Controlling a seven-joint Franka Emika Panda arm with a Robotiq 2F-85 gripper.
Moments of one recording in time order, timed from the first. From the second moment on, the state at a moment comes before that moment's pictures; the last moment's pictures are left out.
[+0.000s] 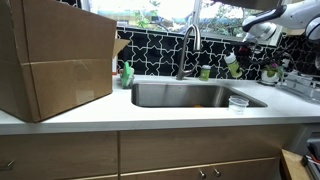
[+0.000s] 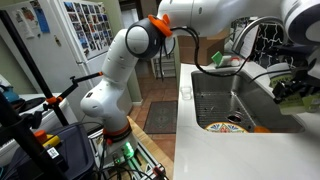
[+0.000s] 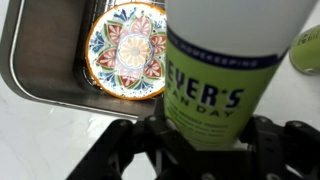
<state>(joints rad) -0.79 0.66 -0.31 -1.10 0.54 1.52 1.13</state>
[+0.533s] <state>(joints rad) -0.87 0.73 -0.27 -1.10 0.71 1.71 1.17</state>
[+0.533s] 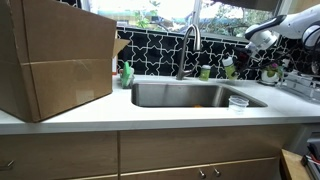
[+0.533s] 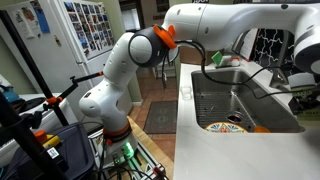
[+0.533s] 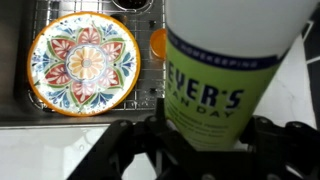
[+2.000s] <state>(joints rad) -1.00 0.88 -0.15 -1.10 1.13 1.88 1.25</state>
